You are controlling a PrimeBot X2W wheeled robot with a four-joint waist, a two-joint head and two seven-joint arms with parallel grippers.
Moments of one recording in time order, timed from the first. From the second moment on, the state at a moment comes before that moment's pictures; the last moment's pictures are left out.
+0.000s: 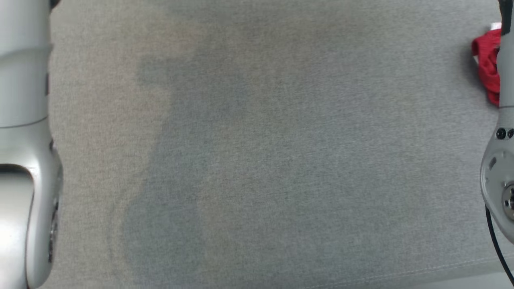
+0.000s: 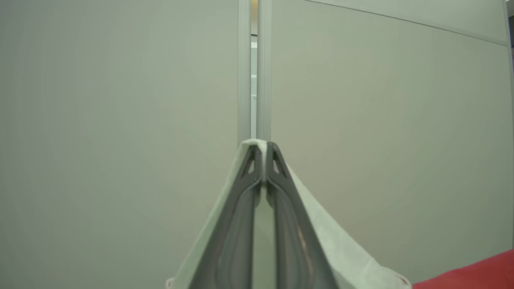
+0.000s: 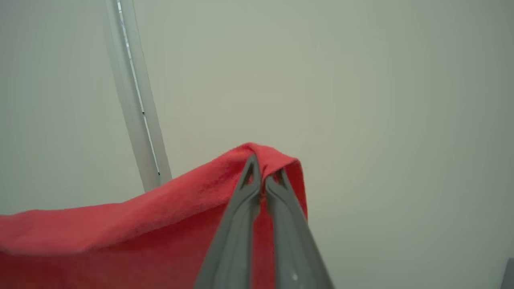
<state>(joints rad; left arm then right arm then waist) -1.53 0.14 -0.27 0.55 -0.38 0.08 -0.09 -1.41 -0.11 -0.13 0.67 0.16 0.13 -0.07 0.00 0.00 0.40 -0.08</state>
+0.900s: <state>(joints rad) -1.01 0.15 -0.14 0.52 -0.56 -0.11 -0.26 -1.20 -0.12 0.08 0.98 0.42 0.13 -0.26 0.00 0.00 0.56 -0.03</state>
